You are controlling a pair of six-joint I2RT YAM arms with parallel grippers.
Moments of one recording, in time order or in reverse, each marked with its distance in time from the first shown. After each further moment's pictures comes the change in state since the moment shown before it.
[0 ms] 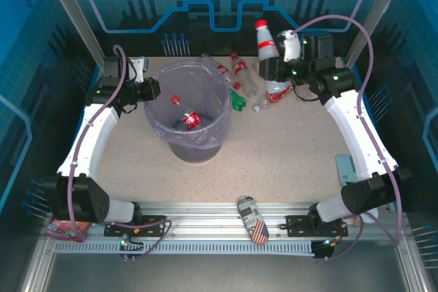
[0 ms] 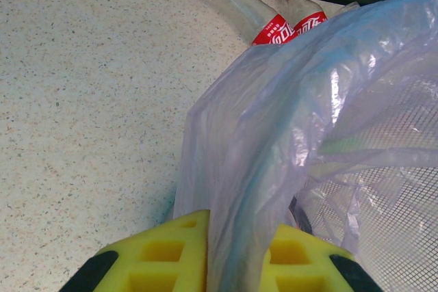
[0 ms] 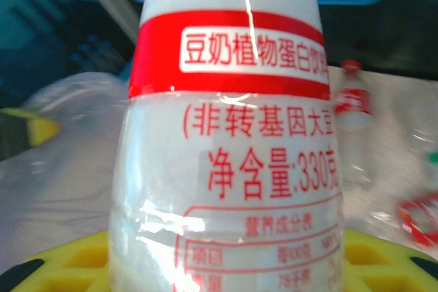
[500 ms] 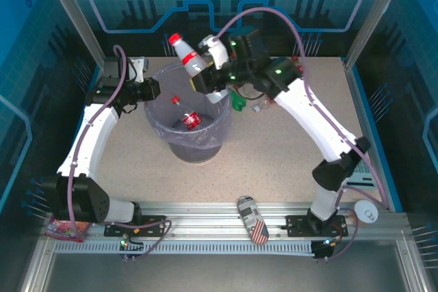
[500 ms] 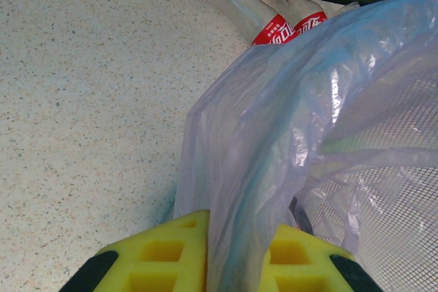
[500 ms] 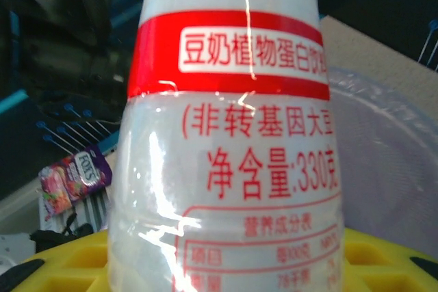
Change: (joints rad) left arm -0.002 0.000 0.000 0.000 -0.003 0.001; right arm 0.405 0.352 0.435 -0.120 -0.004 -0.101
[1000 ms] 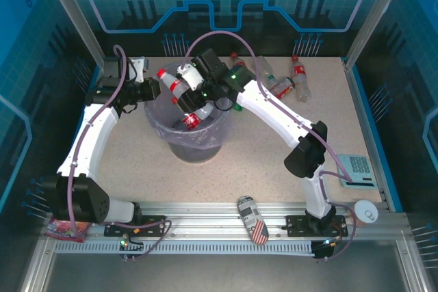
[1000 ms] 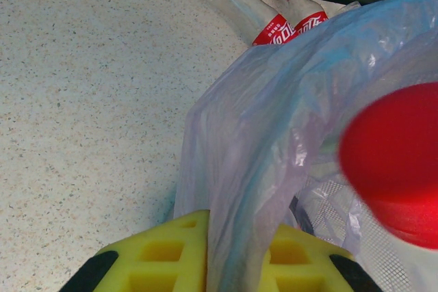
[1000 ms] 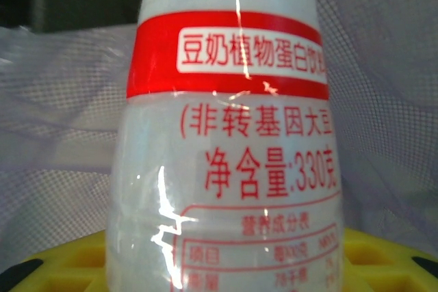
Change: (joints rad) left arm -0.001 0.000 0.000 0.000 -0.001 0.003; right arm 0.078 0.252 0.072 -0.108 0.171 -0.085
